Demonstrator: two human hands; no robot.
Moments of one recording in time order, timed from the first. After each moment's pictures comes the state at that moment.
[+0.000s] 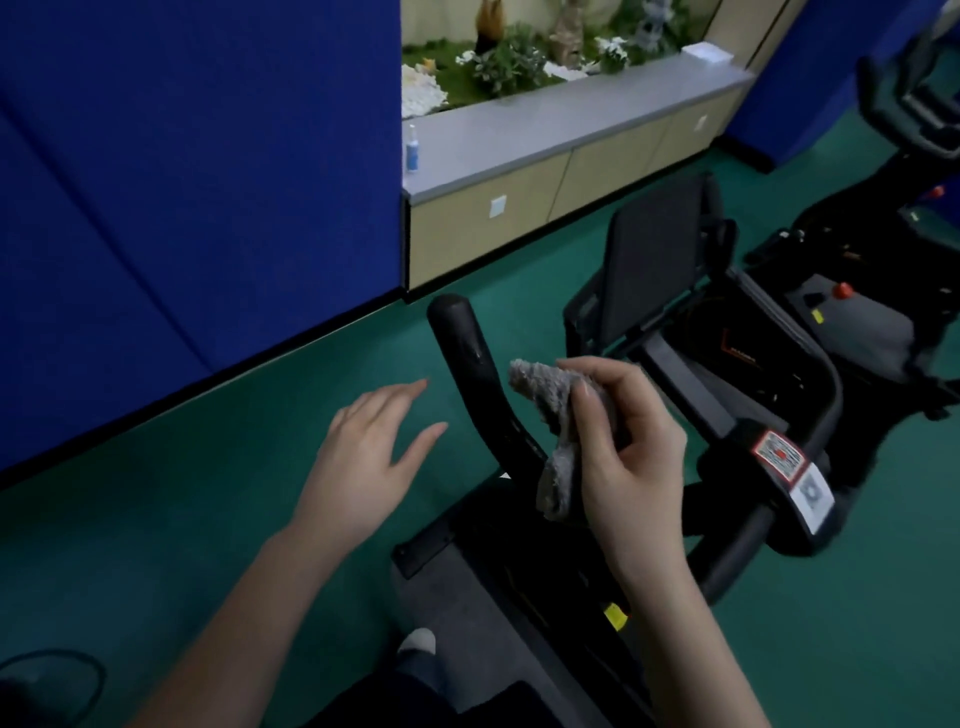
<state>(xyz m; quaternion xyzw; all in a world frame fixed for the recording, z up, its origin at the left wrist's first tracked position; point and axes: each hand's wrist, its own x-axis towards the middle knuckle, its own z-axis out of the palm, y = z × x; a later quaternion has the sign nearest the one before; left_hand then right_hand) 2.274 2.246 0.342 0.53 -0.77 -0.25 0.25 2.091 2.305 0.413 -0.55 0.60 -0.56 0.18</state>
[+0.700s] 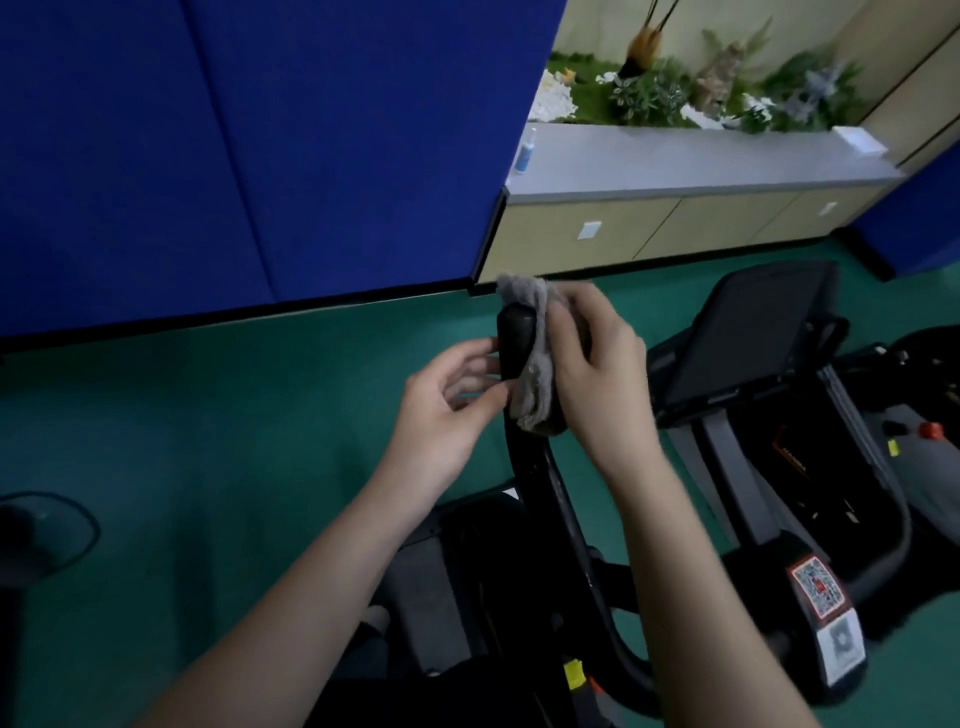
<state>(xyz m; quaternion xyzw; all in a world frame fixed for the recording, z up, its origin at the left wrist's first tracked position) 2.218 2.244 0.378 0.49 -0.40 -0.52 0.58 2.105 2.209 0.428 -0.70 0.56 -0.39 0.23</state>
